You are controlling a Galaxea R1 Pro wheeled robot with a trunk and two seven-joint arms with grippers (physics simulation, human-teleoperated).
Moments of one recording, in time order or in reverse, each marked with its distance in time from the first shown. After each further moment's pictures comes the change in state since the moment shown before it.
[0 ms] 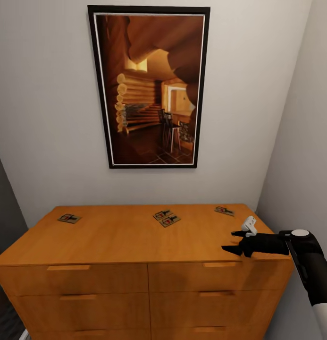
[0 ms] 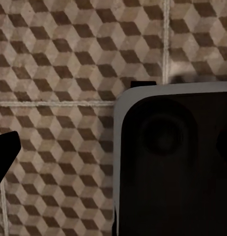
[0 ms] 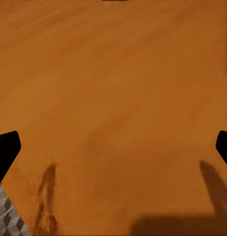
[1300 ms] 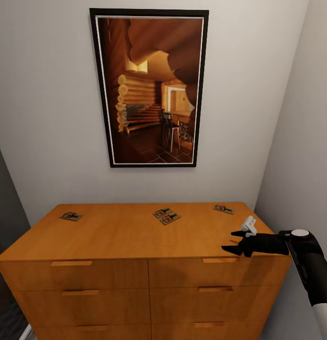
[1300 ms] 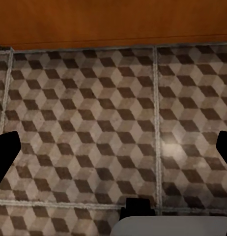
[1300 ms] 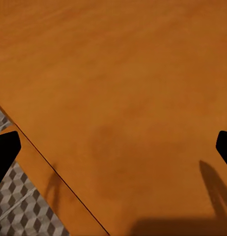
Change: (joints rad) left arm -0.001 -0.004 0.007 -0.326 -0.001 -0.013 0.000; right arm 0.000 0.000 0.001 0.000 -0.002 0.000 0.004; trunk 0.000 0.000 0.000
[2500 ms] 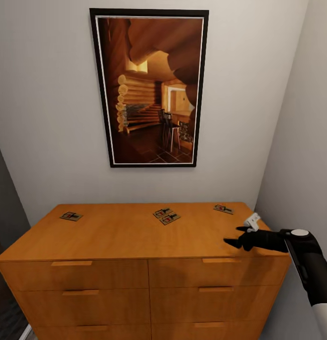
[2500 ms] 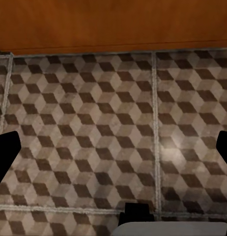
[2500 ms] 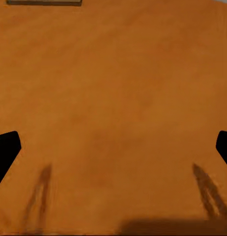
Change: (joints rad) left arm 0.000 -0.002 0.001 -0.014 -0.001 0.000 0.000; right arm 0.000 -0.001 0.009 -0.001 -0.042 0.015 -0.200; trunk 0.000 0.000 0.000
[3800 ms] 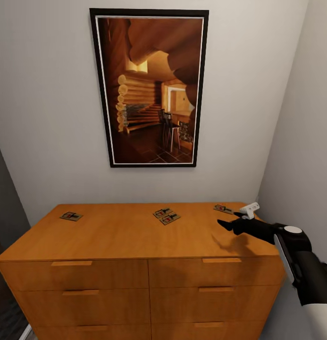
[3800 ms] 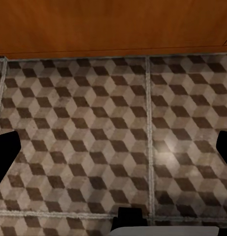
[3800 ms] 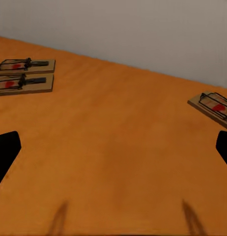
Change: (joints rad) left arm 0.000 -0.012 -0.004 -0.013 0.001 0.000 -0.004; right arm 0.000 0.042 0.060 -0.072 -0.259 0.006 -0.358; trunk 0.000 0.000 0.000
